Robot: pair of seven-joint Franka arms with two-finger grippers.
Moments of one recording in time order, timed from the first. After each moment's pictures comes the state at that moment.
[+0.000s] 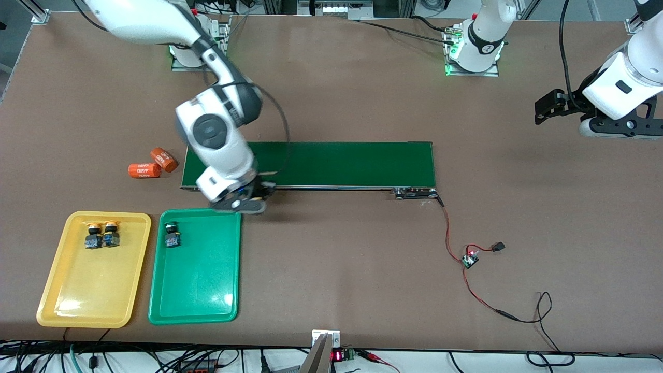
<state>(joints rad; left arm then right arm) 0.02 -0.02 -0.11 -1.64 0.00 1.52 -0.05 0.17 0.53 0.30 -1.67 -0.22 2.24 0.57</state>
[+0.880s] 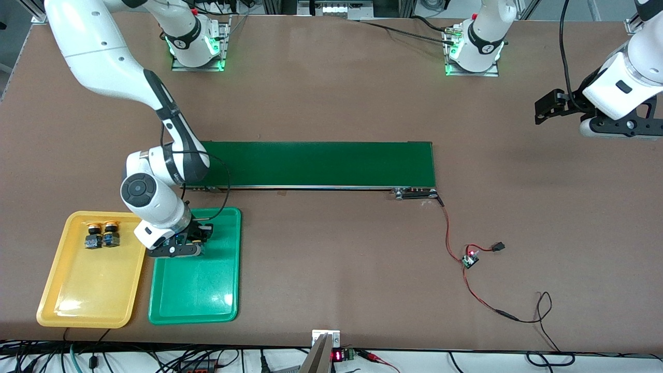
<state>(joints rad) 0.02 -0.02 -0.11 -1.64 0.00 1.52 -0.05 0.10 0.74 0.10 -1.61 -0.21 2.47 0.25</state>
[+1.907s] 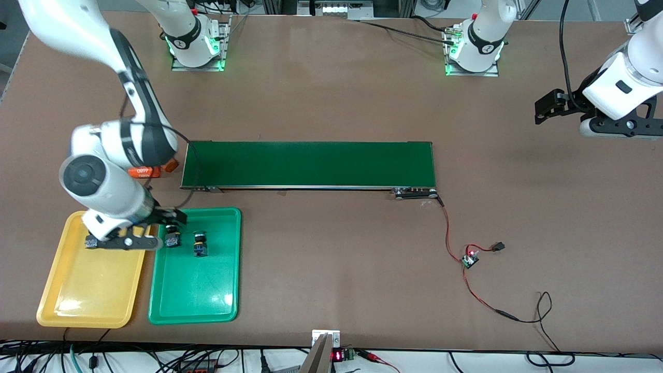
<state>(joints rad) 0.02 -0.02 -0.11 -1.64 0.00 1.52 -0.05 0.08 0.46 0.09 -1.55 -0.20 2.00 0.22</state>
